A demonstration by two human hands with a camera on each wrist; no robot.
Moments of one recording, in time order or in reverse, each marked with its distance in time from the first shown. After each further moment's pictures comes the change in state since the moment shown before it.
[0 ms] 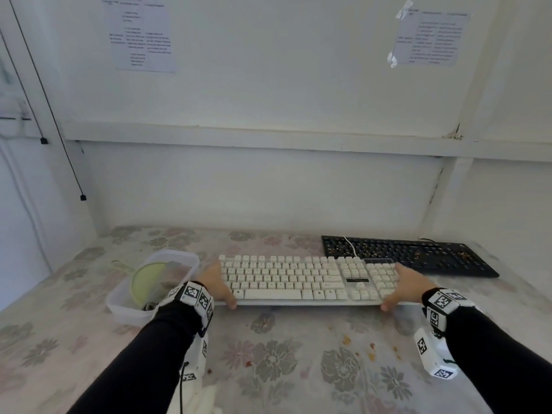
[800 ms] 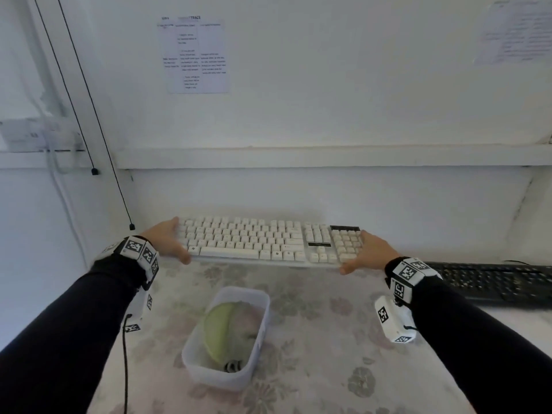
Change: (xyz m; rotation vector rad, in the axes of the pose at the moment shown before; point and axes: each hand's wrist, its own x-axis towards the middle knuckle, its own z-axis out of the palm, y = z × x) left_hand 0.044 -0.124 -0.241 -0.017 0.277 -0.033; right_hand 0.077 -0.249 0.018 0.289 0.130 -0.252
